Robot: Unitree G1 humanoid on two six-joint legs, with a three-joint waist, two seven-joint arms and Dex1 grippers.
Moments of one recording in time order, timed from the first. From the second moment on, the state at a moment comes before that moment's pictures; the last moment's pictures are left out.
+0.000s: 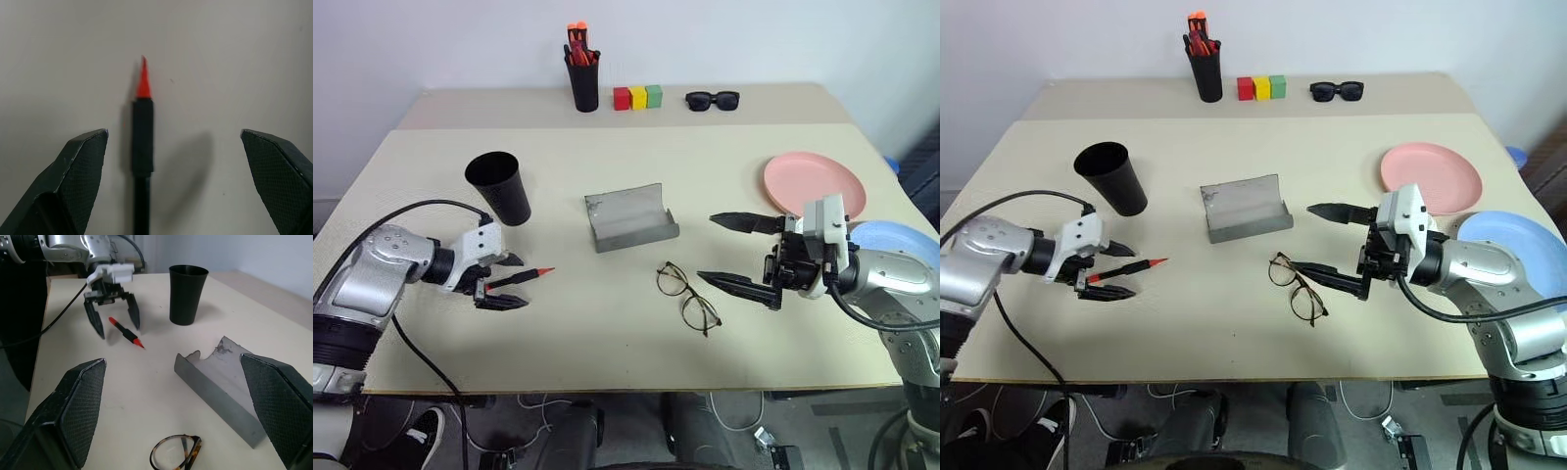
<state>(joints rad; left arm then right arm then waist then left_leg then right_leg) -0.50 0.97 -0.19 0.18 -0.14 0.34 -1.38 -0.21 -0.78 -0.17 -0.43 0.70 0.43 1.01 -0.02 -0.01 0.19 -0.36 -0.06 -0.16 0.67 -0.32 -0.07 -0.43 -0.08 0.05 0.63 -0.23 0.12</state>
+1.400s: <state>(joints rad) -0.83 0.90 -0.45 0.29 0.15 0.47 -1.55 -0.20 -0.79 -0.19 -0.44 0.72 0.47 0.98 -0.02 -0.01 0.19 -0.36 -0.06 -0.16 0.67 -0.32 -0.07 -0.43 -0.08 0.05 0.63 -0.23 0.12</state>
